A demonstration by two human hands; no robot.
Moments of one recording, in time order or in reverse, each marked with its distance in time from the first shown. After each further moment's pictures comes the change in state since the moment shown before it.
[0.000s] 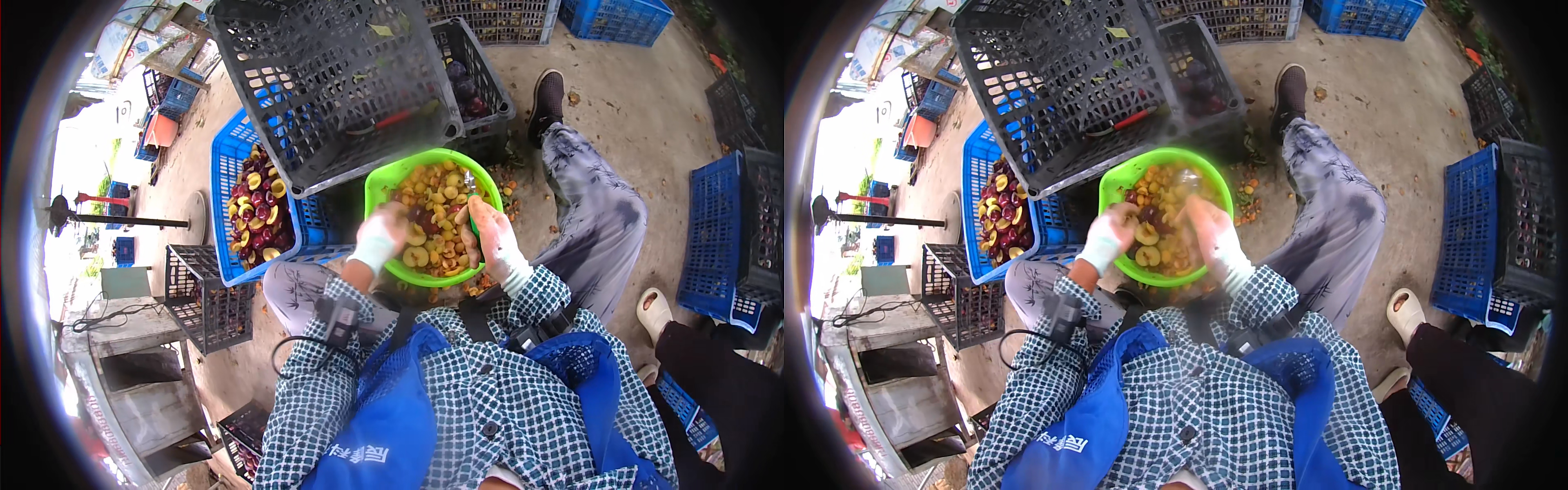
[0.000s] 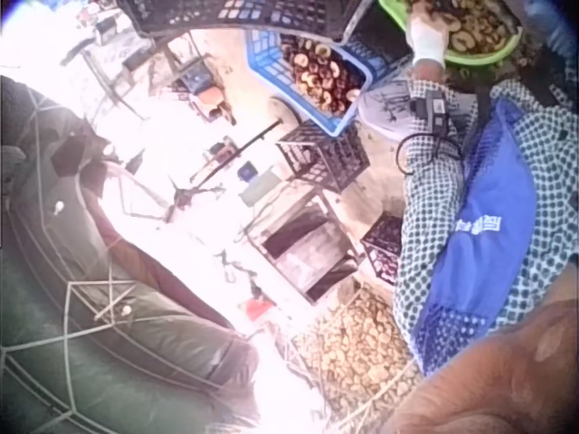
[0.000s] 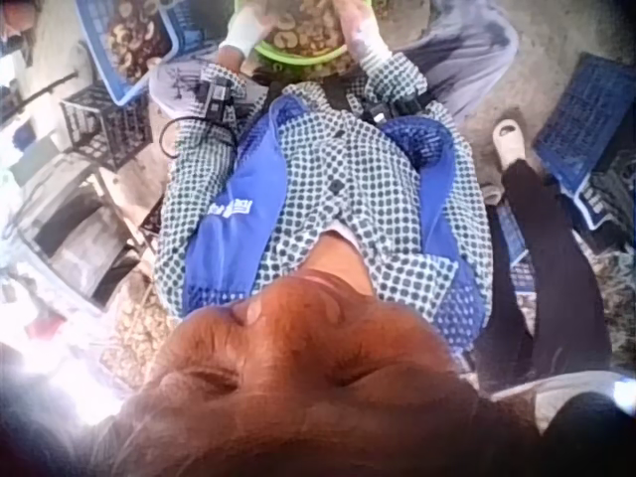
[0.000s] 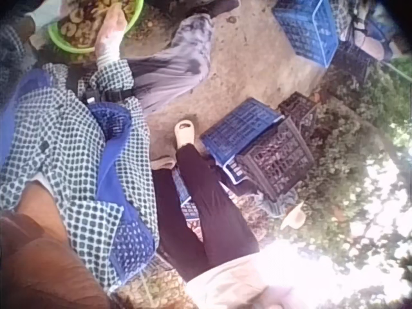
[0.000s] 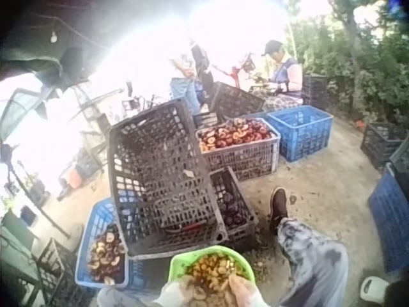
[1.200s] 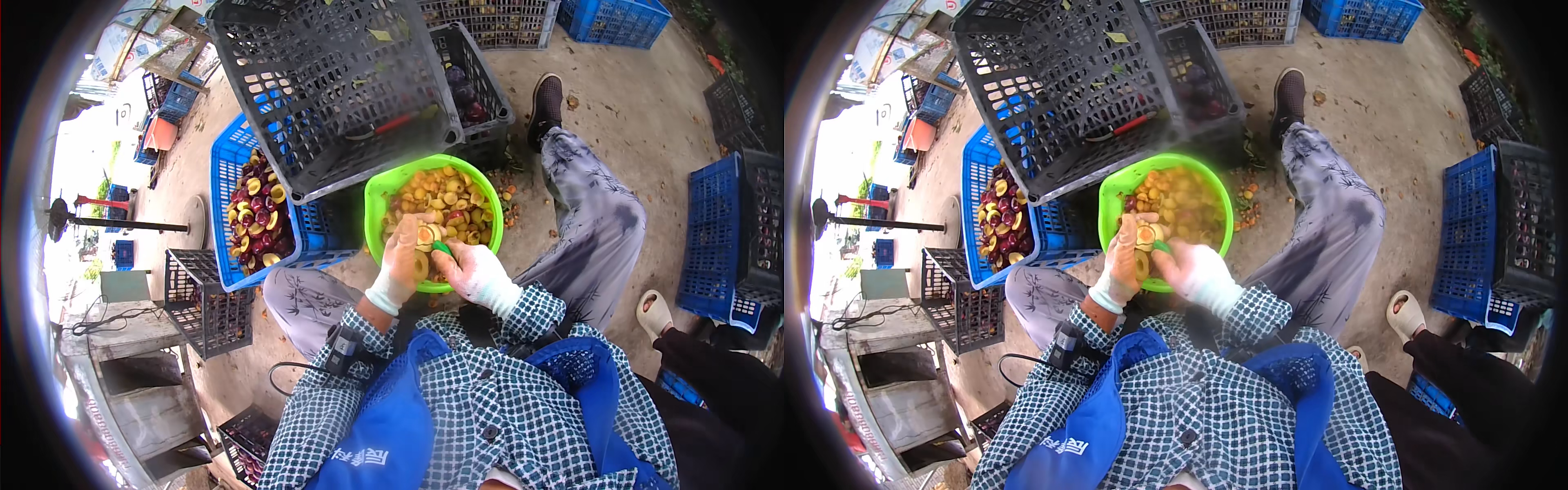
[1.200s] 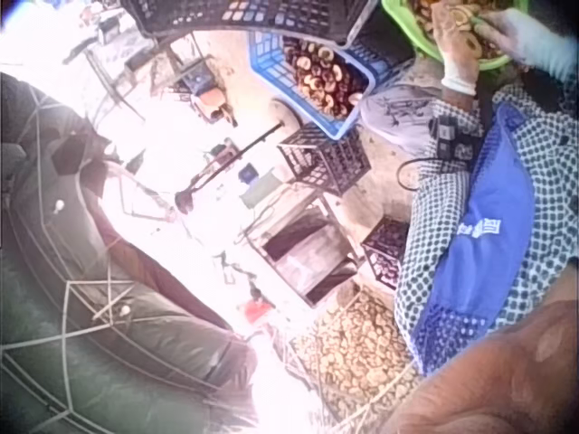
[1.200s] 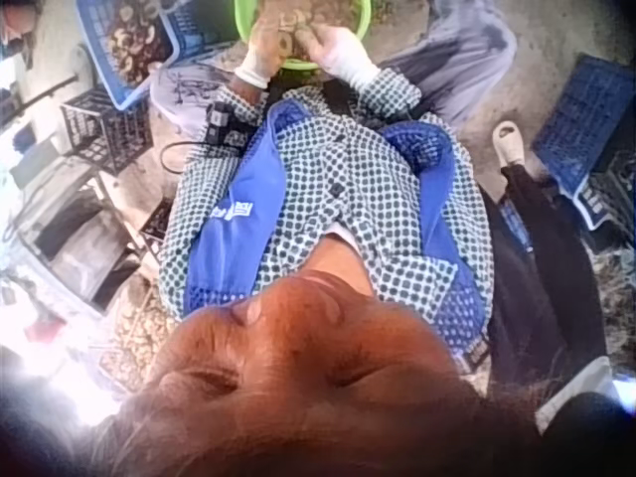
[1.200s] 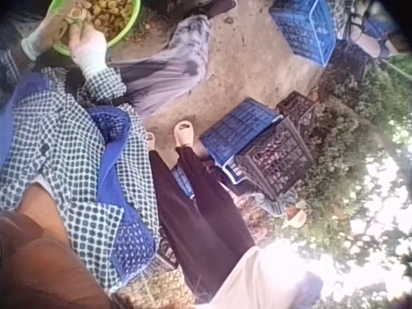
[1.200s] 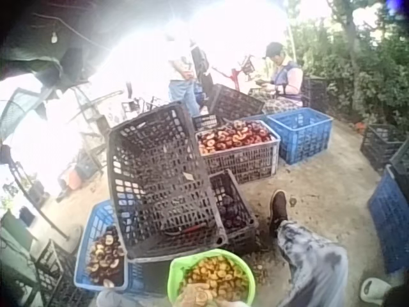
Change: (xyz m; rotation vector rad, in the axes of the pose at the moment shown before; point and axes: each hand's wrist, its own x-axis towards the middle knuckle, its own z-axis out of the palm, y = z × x) left_hand -0.031 0.071 -0.002 -1.521 -0.112 -0.385; right_hand -0.023 0.015 0.016 -0.910 -0.029 -0.321
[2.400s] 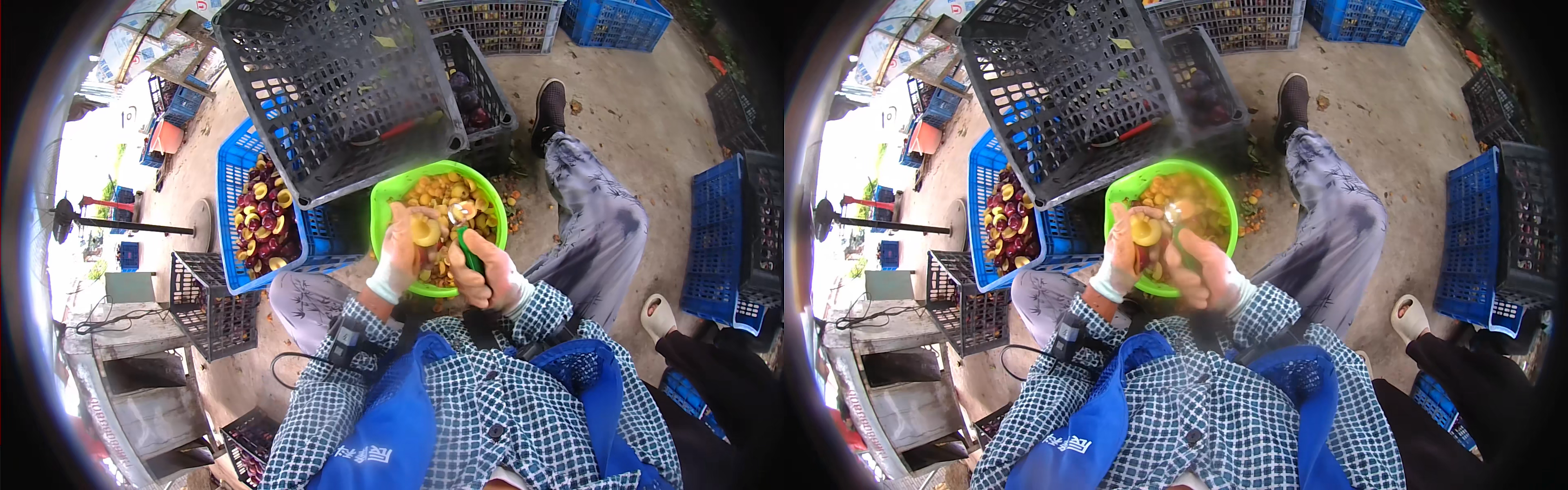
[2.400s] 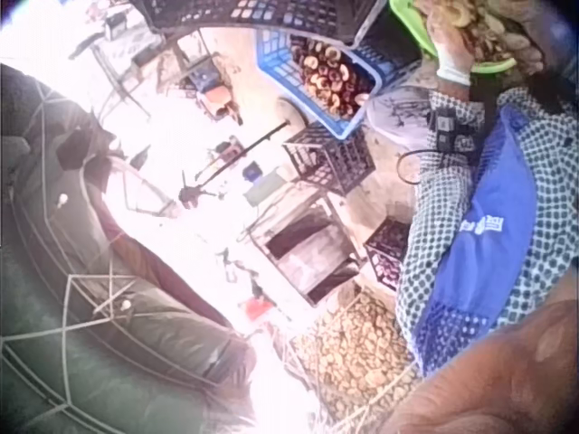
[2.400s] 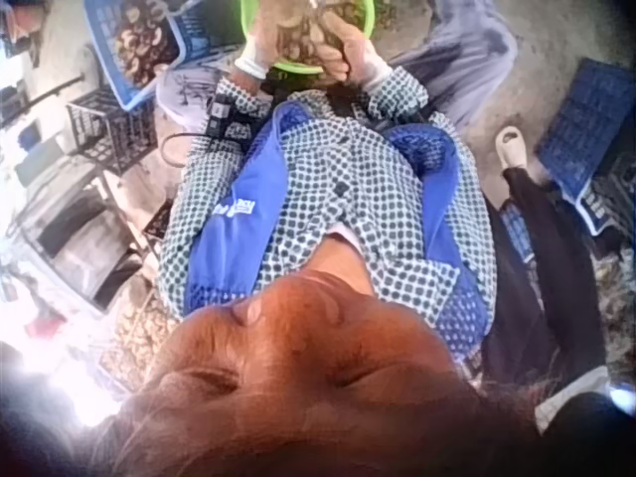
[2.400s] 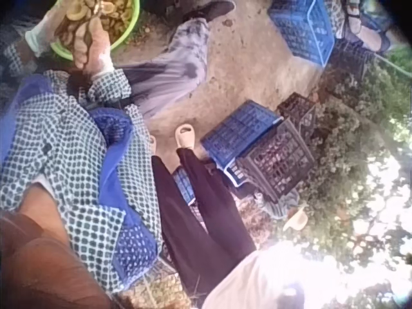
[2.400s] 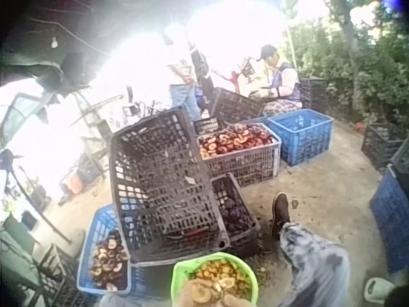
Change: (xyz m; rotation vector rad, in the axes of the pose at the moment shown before) left_hand 0.018 0.026 0.007 0.063 -0.014 -0.042; right_hand -0.001 -0.009 -0.029 1.499 -0.487 0.473
